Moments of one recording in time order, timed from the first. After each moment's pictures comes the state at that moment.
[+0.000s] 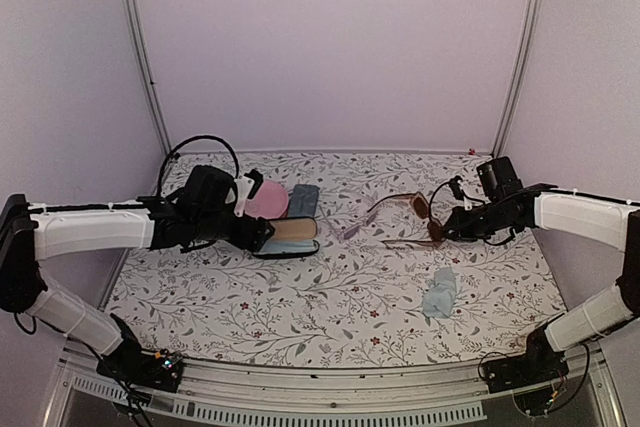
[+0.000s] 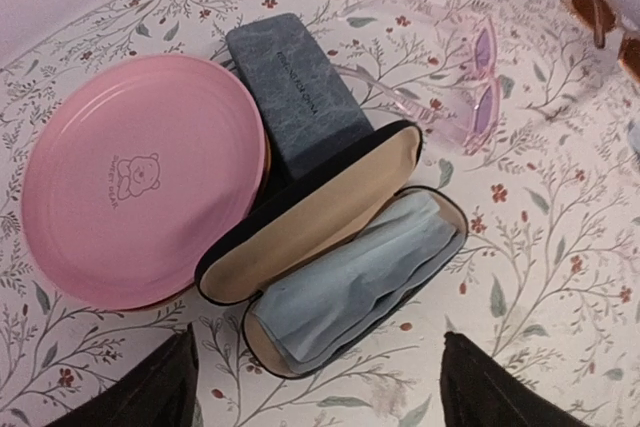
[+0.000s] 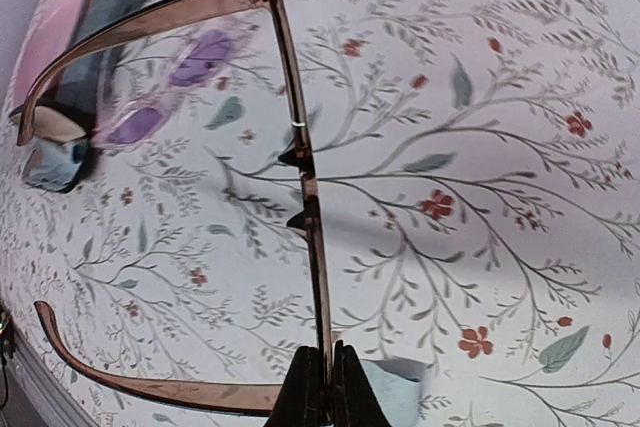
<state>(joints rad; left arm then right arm) -0.70 1.42 0.83 -0.15 -0.13 -0.13 0.31 1.39 0.81 -0.39 -0.27 0.27</state>
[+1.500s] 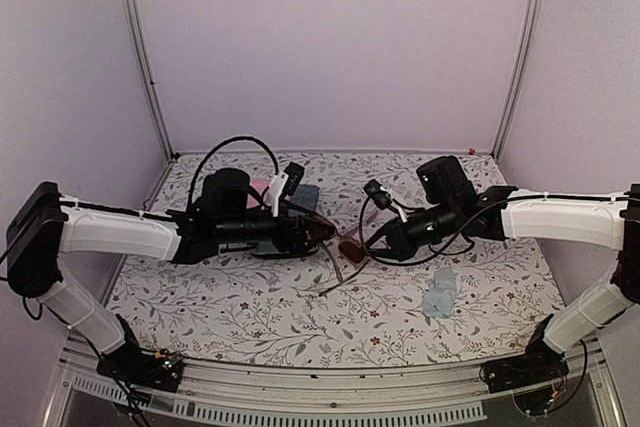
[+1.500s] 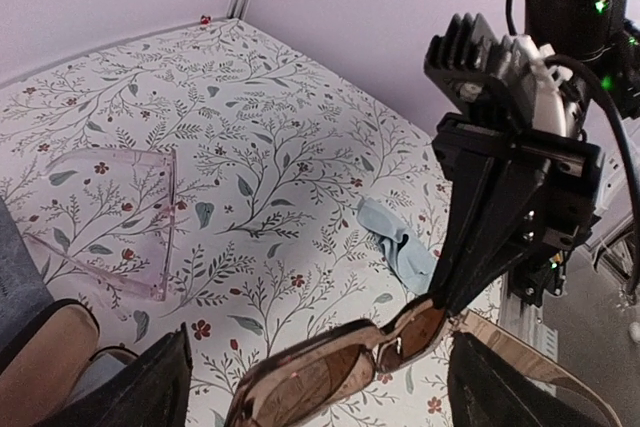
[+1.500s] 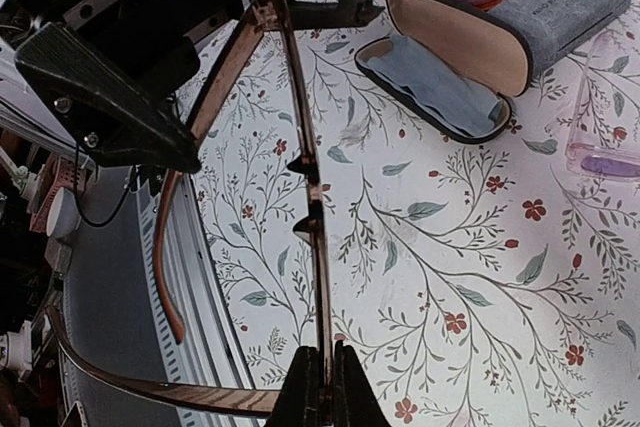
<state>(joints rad) -0.83 1.52 0.80 0.42 0.33 -0.29 0.77 1.46 0.94 -0.20 -0.60 0.21</state>
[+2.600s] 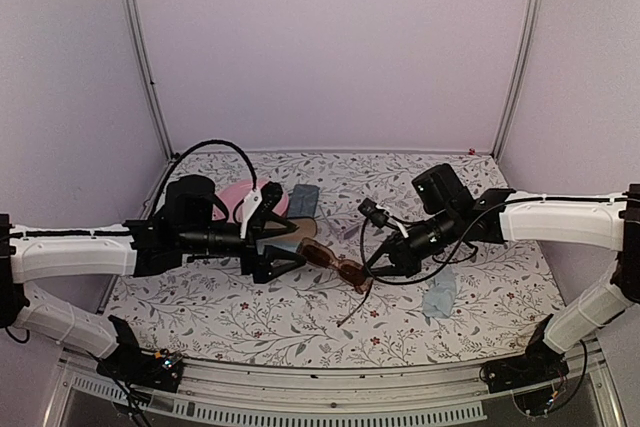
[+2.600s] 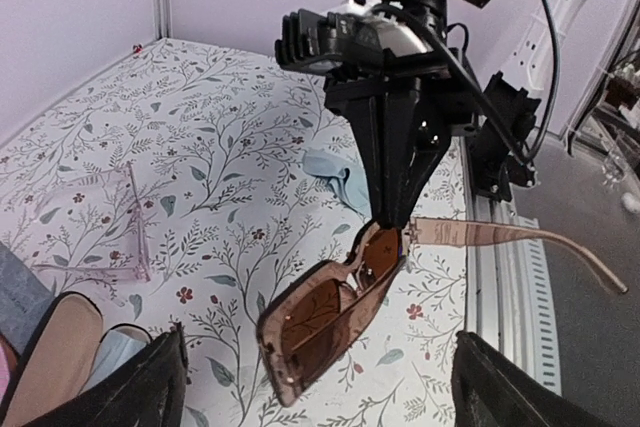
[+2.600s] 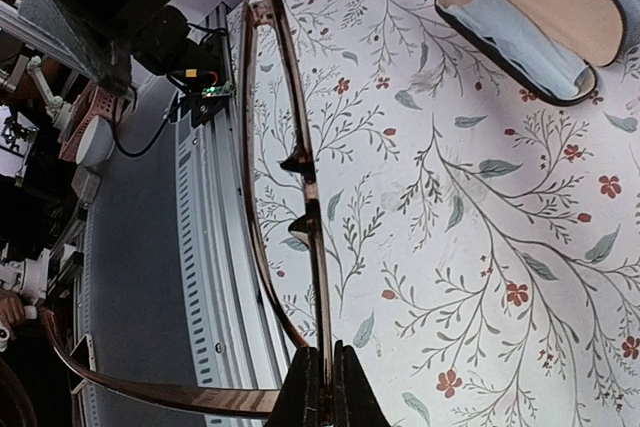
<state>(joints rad) -0.83 1.25 0.66 0.26 0.49 -0.03 0.79 1.46 0.93 -0.27 -0.72 0.08</state>
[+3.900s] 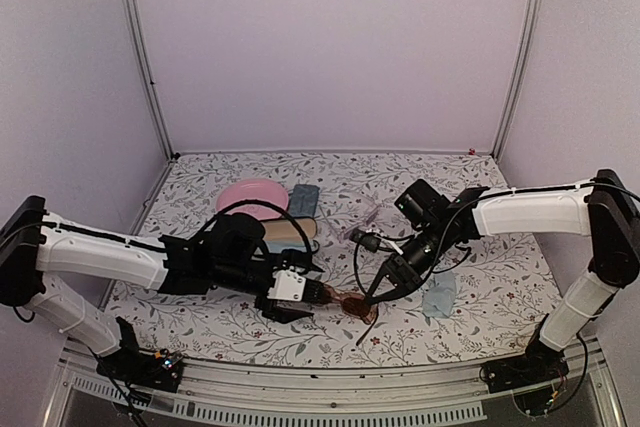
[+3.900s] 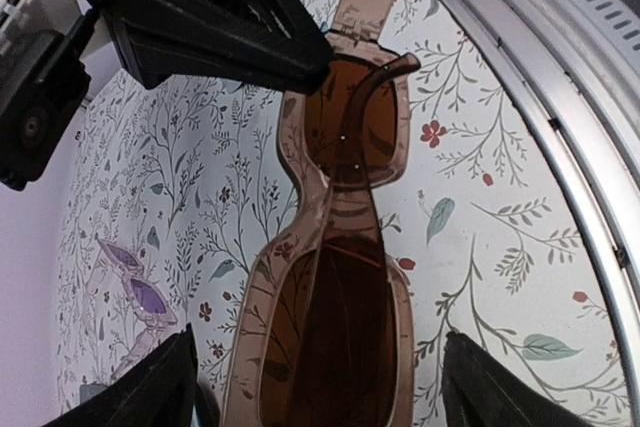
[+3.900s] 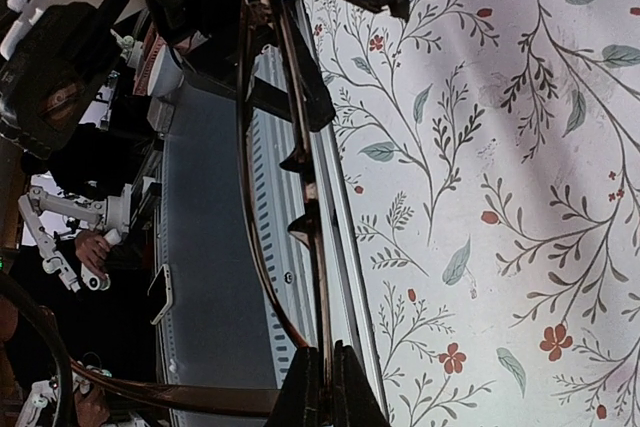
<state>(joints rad) -1.05 1.41 0.68 0.10 0.27 0.85 0.79 1.63 1.01 -0.55 -0.98 -0.06</state>
